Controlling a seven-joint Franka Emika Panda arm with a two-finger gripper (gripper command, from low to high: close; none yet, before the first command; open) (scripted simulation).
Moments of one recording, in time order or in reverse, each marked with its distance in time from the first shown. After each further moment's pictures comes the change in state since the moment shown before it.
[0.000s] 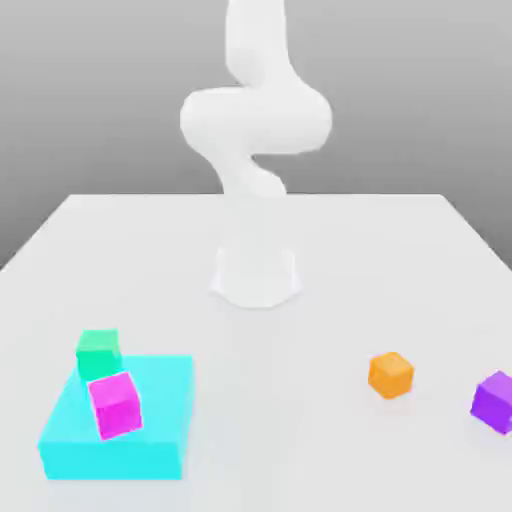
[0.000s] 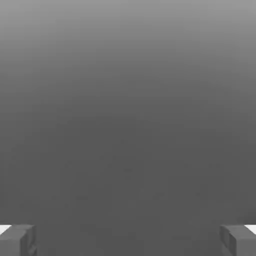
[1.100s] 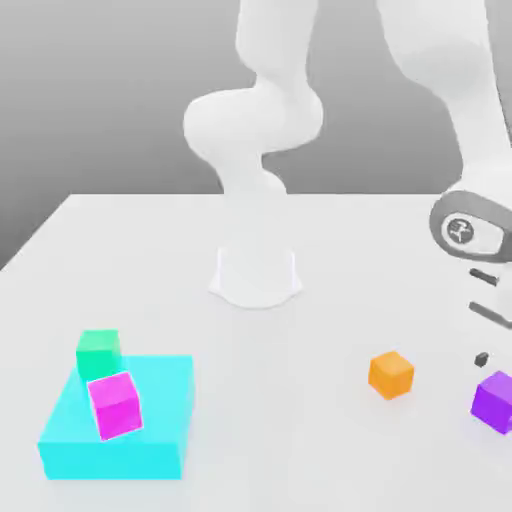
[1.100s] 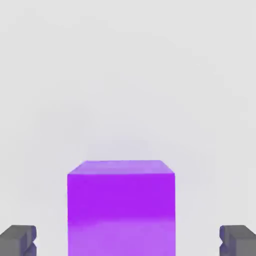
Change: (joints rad) arm 0.540 1.146 0.146 -0.102 -0.199 0.504 -1.148
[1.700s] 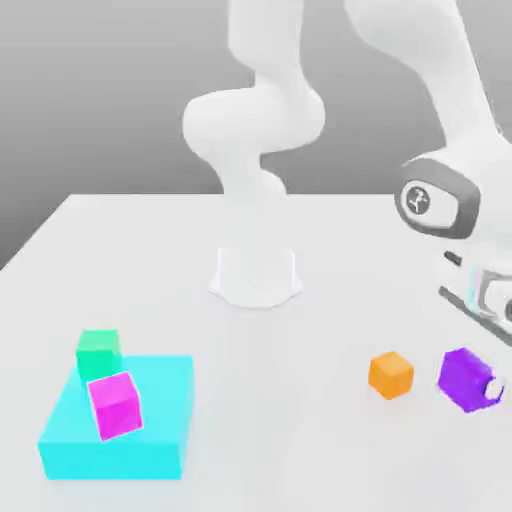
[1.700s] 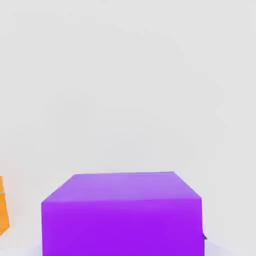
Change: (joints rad) arm -0.197 -0.327 -0.128 -0.108 0.058 -0.207 0.126
